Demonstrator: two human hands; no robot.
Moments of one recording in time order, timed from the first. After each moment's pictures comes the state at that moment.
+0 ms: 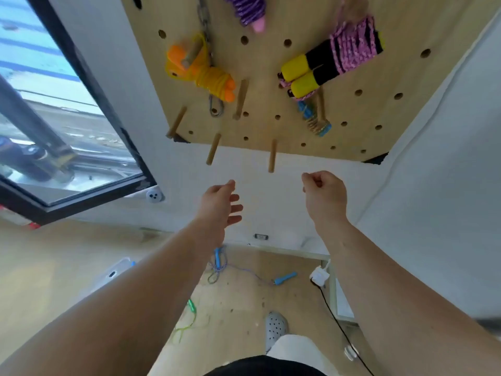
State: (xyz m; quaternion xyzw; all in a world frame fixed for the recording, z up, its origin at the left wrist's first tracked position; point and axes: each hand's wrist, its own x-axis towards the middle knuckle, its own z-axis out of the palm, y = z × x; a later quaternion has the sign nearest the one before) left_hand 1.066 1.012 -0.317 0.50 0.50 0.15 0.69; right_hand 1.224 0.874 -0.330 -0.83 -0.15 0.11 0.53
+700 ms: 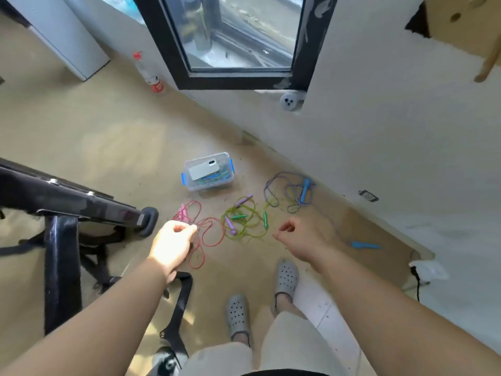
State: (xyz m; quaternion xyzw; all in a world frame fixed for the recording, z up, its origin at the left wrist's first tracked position) left_hand 0.620 1.064 -0.500 0.38 0.78 0.10 0.49; right_hand 0.892 1.002 -0.515 -0.76 -0.34 0.53 0.13
